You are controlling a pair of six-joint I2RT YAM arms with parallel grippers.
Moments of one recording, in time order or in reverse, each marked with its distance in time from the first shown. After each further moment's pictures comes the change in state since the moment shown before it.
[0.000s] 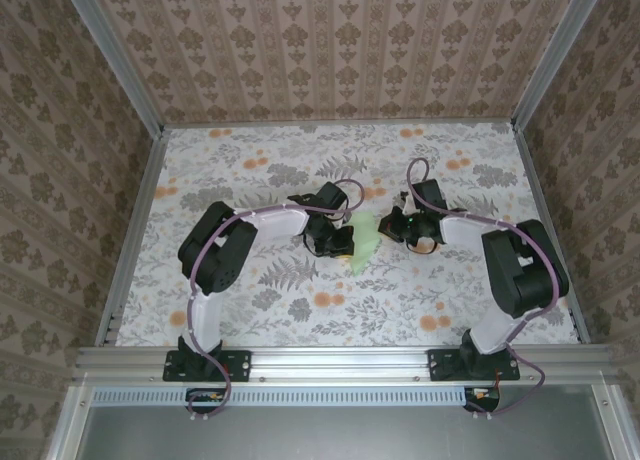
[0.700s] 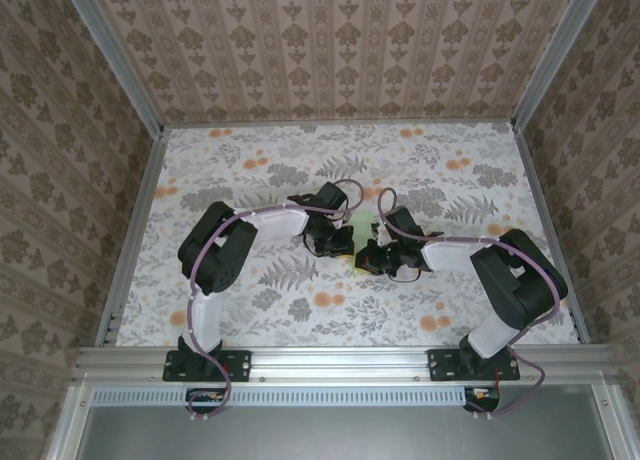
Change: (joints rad) left arm 0.000 0.000 -0.003 0.006 0.000 -0.009; right arm 0.242 -0.027 -0.141 0.082 -0.058 0.110
